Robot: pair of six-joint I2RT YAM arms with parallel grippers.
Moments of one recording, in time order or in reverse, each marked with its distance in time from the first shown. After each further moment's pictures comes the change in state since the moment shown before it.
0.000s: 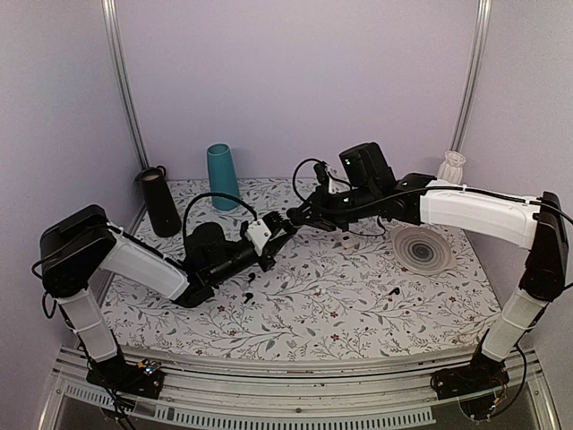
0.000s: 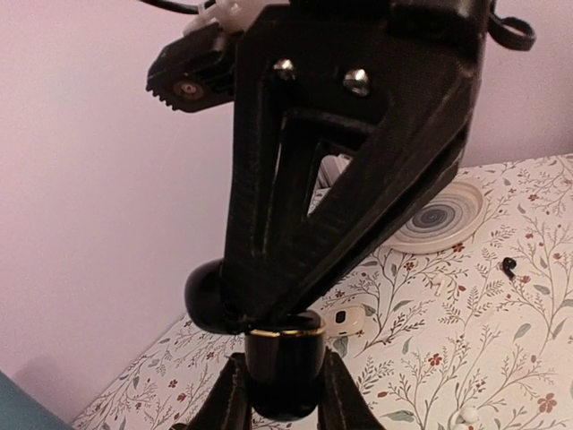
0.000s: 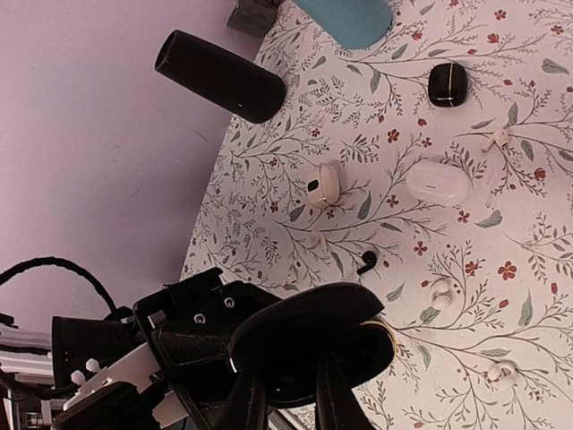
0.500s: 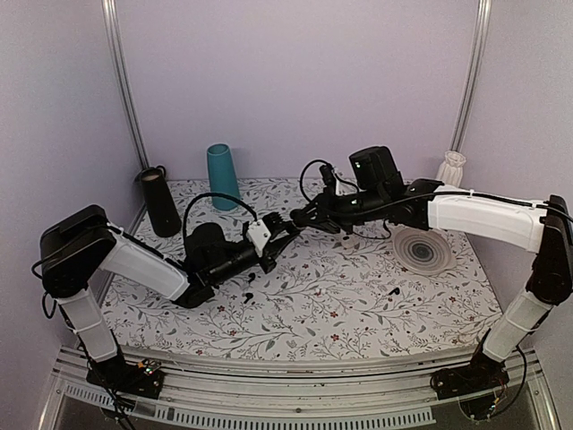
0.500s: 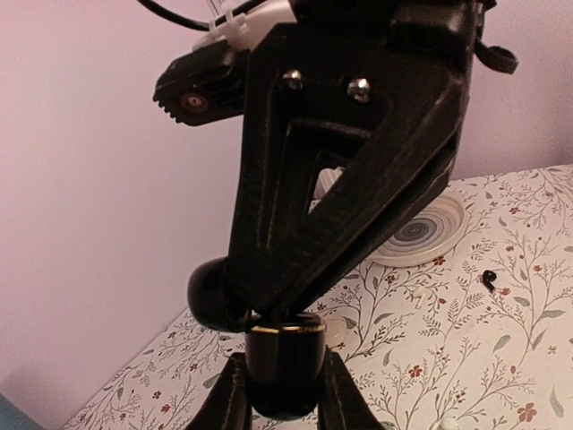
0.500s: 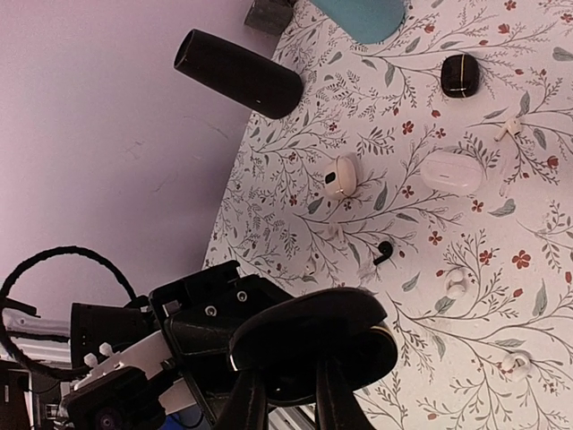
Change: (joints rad) left arm -0.003 0.000 0.000 0.015 0.042 -0.026; right arm -0.028 -0.058 -0.093 0.080 -0.054 0.039
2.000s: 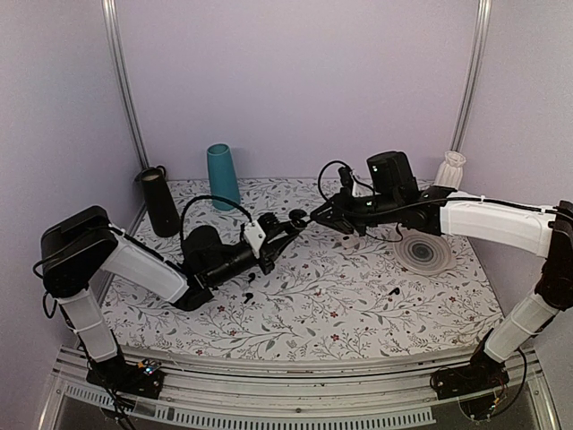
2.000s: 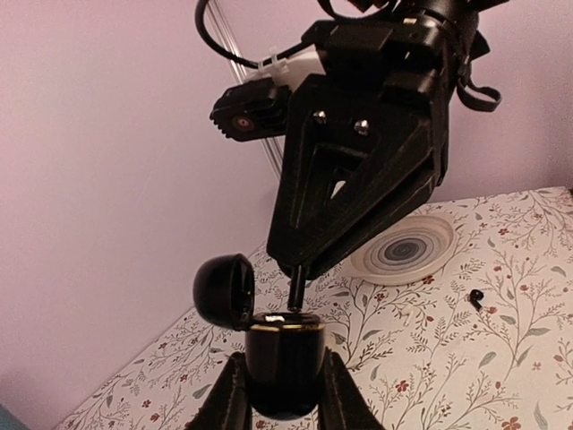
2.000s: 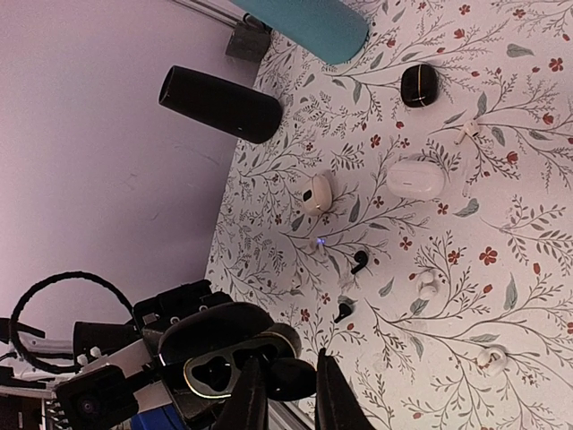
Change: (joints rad) left arm 0.003 0.005 -0.025 0.078 0.039 -0.044; right arm -0.061 -0.075 -0.123 0.076 -0.011 0.058
